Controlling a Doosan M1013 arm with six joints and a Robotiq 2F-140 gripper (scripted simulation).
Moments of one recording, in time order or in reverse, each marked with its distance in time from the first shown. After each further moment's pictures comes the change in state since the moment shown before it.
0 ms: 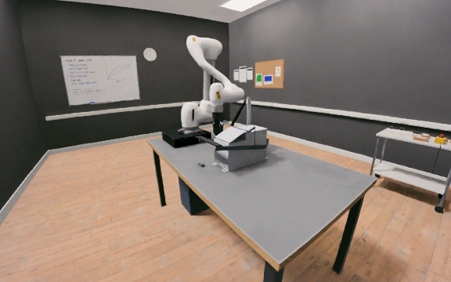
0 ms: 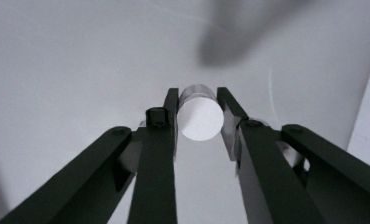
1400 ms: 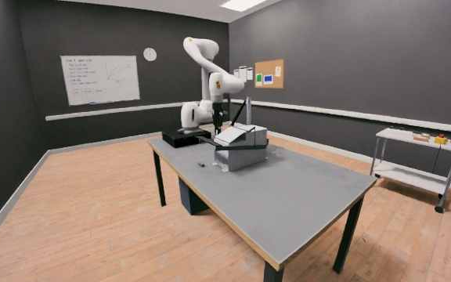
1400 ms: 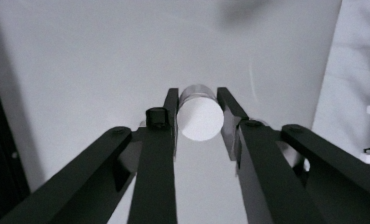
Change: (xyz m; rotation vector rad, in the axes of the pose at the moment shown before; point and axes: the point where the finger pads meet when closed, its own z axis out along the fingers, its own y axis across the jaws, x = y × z) arm 0.000 0.000 -0.071 0.000 0.000 0.000
